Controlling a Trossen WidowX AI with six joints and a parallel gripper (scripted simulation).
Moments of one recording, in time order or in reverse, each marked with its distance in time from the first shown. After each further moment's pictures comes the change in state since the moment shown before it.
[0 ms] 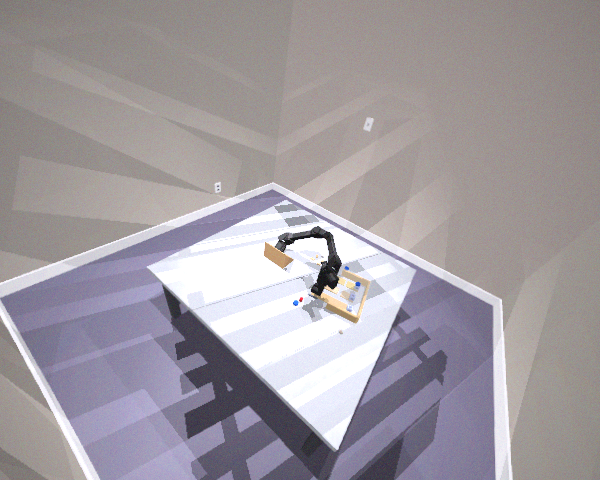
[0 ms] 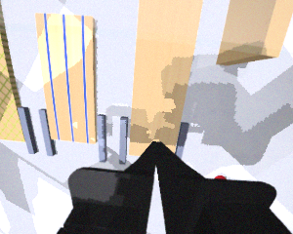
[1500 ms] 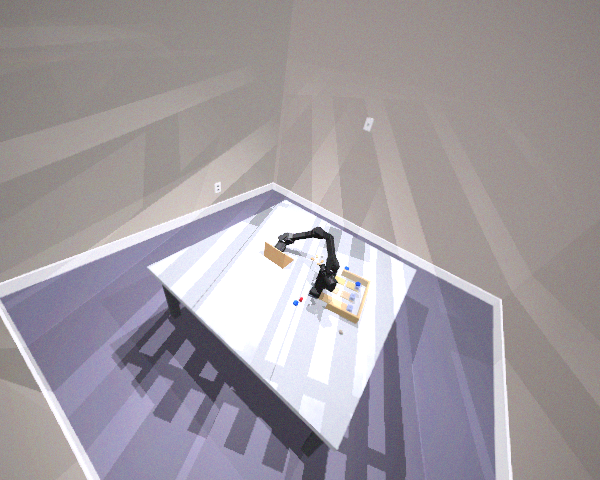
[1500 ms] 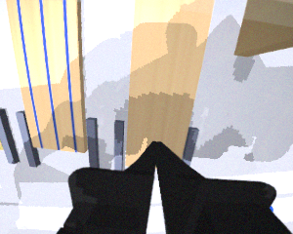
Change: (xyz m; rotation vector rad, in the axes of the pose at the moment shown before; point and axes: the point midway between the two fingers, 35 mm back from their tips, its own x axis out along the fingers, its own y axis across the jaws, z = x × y) arm 0.025 0.001 -0.004 0.003 0.002 0.004
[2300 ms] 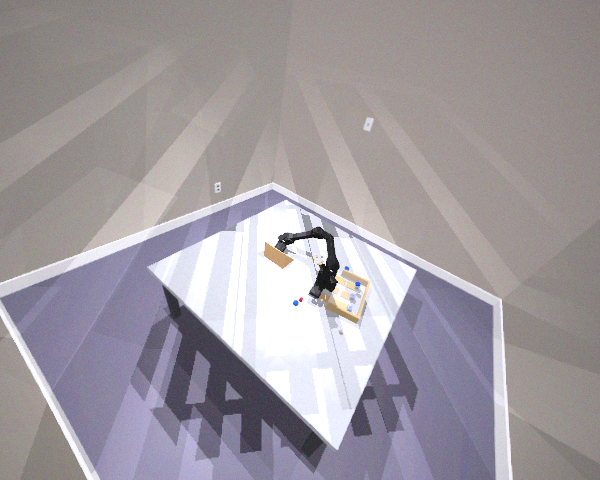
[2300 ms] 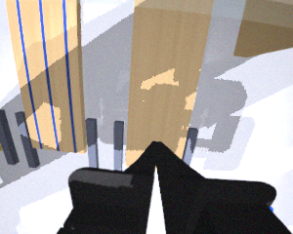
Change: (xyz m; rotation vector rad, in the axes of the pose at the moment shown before) arm 0.001 0.000 0.000 0.002 -0.002 -0.001
